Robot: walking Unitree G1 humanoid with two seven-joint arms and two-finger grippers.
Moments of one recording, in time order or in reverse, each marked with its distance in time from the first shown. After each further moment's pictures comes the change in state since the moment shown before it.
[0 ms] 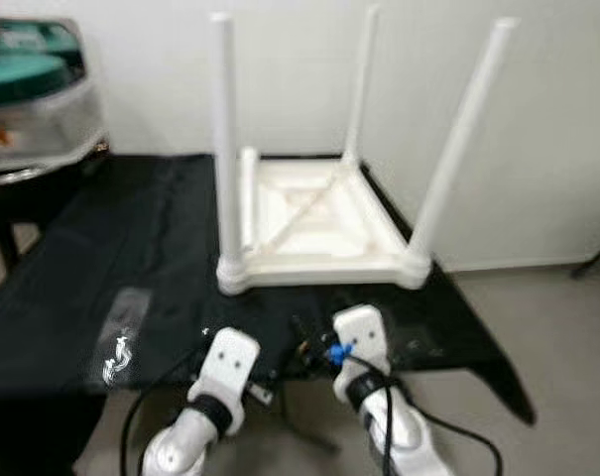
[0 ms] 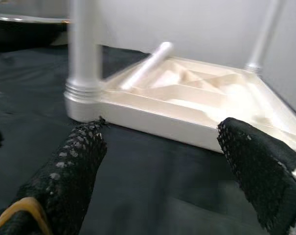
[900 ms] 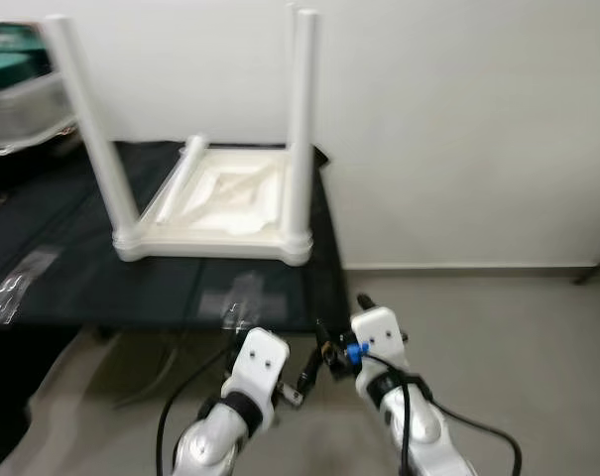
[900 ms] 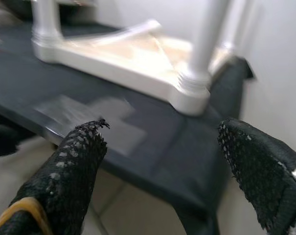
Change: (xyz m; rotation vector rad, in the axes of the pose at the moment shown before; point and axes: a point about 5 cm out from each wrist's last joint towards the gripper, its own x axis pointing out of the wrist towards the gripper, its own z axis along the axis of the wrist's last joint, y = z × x) left arm 0.007 -0.006 -0.007 0.001 0.003 -0.043; right arm 0.002 0.002 -0.010 -0.020 0.019 0.026
